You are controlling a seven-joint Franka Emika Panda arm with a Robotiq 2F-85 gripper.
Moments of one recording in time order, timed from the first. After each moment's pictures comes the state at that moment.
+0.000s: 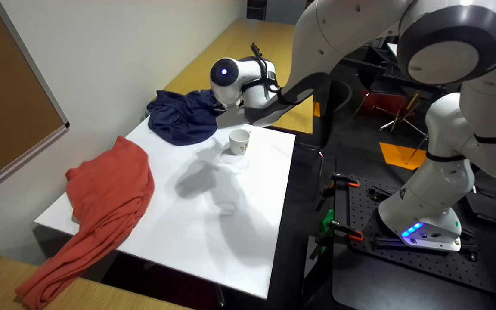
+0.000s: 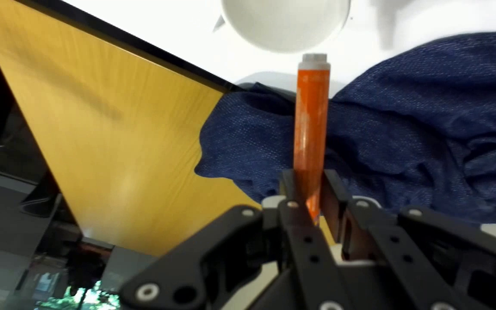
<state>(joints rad) 0.56 0.67 -0.80 -1.96 -0.60 2.64 1.47</state>
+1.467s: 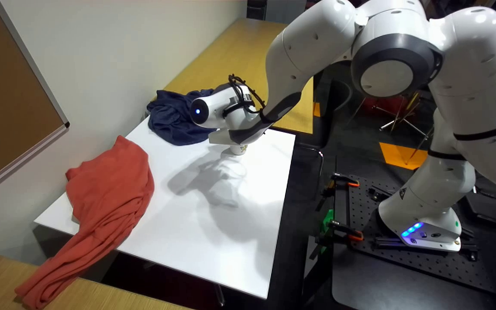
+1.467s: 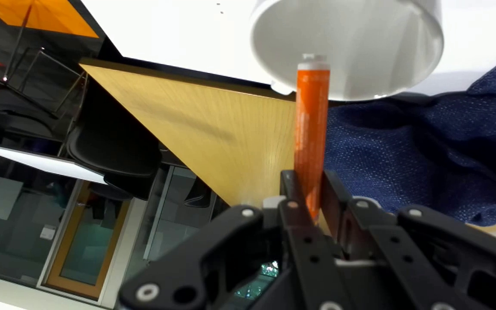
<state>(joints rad) 0.26 0.83 -0.42 -1.69 -0.83 2.17 1.98</state>
